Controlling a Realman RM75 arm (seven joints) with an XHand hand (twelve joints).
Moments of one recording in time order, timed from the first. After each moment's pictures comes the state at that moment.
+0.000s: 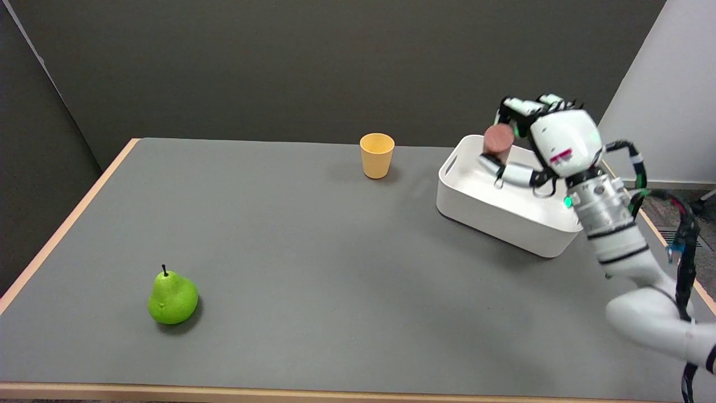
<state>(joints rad) -0.16 -0.76 -1.75 1.40 0.81 0.93 0.01</state>
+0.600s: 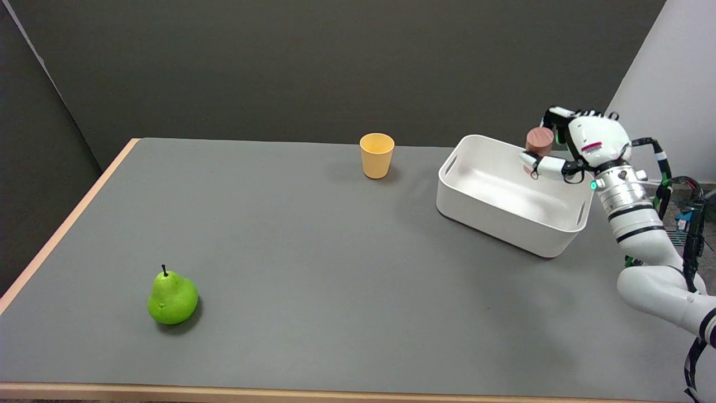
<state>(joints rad) -0.01 -0.74 -1.73 1.12 1.00 0.75 0.06</state>
